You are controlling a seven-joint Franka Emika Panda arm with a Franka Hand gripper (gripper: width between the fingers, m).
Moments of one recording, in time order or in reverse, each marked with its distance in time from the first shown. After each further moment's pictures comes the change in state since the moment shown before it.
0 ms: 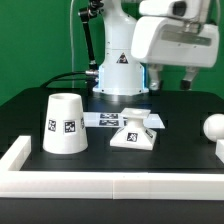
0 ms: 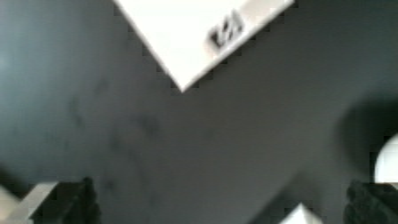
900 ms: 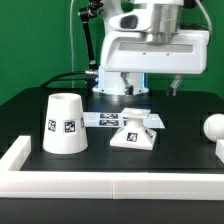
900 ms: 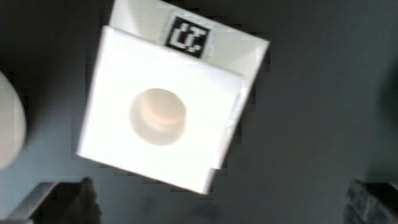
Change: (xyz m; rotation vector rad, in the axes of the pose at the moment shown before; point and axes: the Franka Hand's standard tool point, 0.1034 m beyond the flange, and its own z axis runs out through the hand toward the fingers) arm -0.039 0.019 0.022 0.110 -0.003 0.619
